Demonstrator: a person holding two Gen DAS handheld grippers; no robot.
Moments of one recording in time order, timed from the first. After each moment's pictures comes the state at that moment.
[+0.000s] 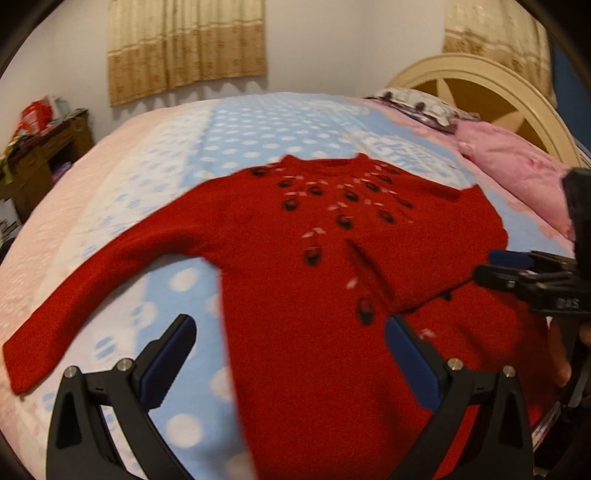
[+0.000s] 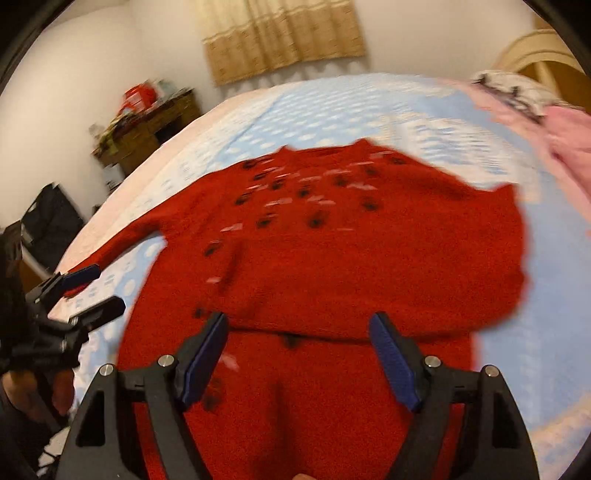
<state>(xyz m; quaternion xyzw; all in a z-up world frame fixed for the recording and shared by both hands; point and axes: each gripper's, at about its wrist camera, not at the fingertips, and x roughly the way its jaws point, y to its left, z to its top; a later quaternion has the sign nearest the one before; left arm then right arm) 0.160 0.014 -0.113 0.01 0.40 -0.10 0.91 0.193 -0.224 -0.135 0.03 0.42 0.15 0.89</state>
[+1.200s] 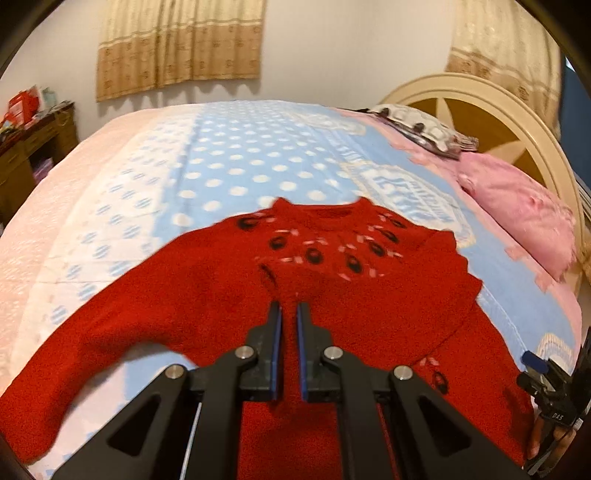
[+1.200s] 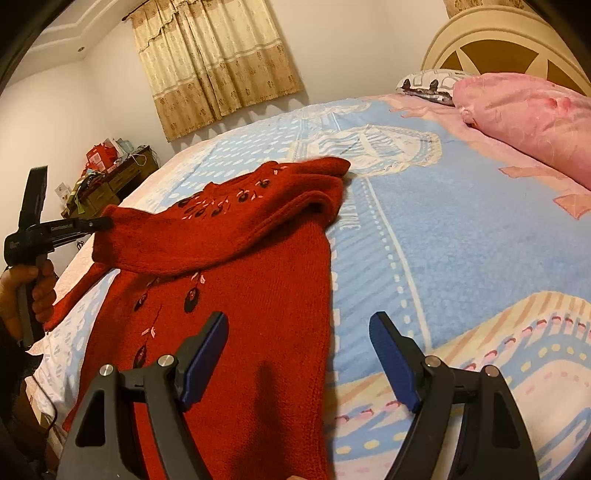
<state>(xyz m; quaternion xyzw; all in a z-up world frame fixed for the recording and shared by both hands) 0.254 0.034 -0.083 -0.03 0.40 -0.12 0.91 0.147 -0.302 -0.163 0.10 0.36 0.09 0.92</state>
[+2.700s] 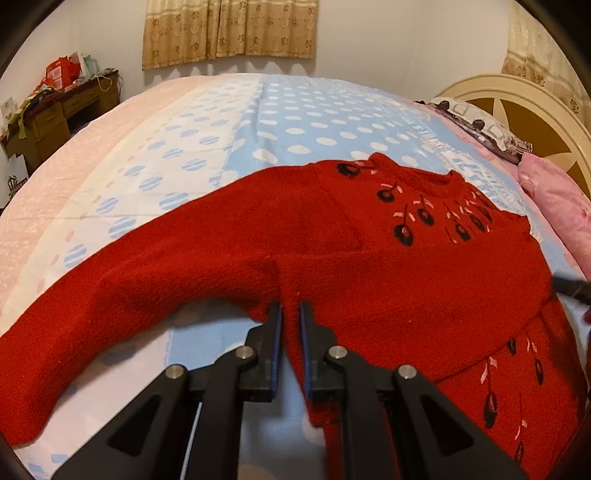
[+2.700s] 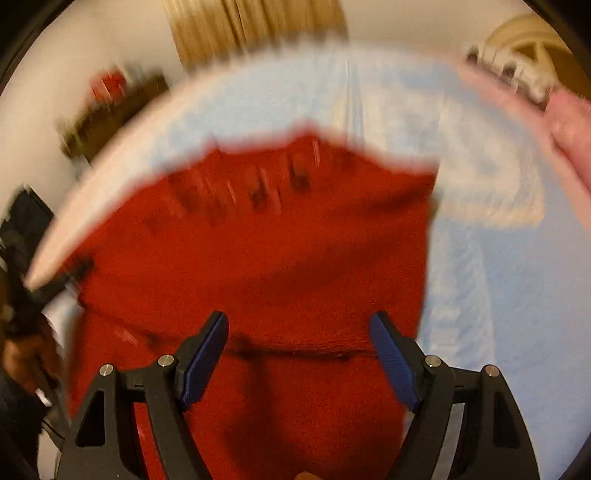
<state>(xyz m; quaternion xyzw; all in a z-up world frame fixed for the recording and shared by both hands) 0.268 0.091 -0.165 -0.04 0.42 -0.03 0.90 0.307 -0.234 -0.177 -0.02 0.49 0.13 0.86</state>
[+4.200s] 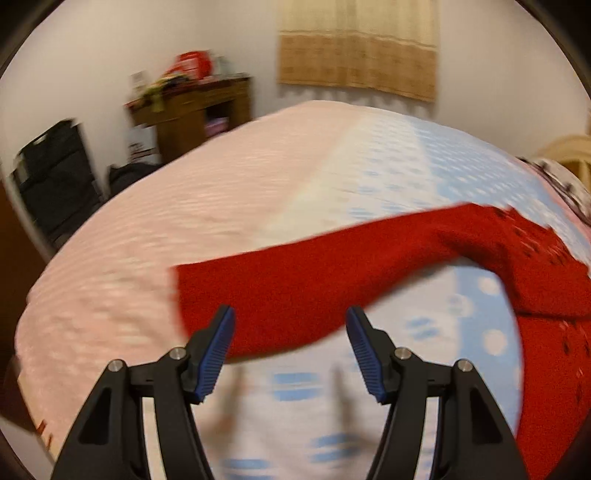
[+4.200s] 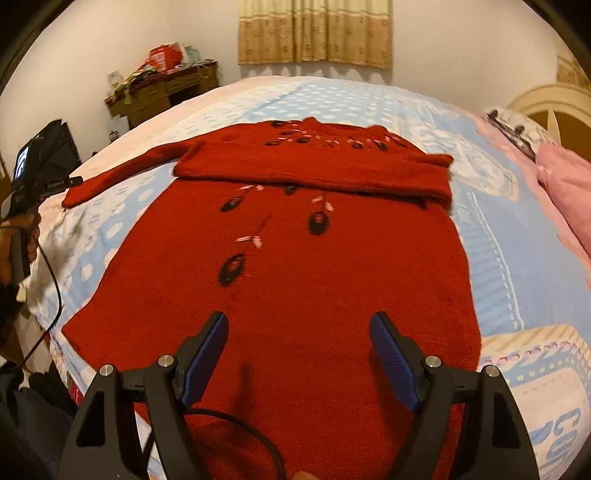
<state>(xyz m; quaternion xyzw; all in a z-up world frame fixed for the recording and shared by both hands) 0.123 0.267 -0.135 -0.07 0.37 0.21 0.90 0.100 -0.178 -0.160 -0.10 0.41 0.18 0.89</state>
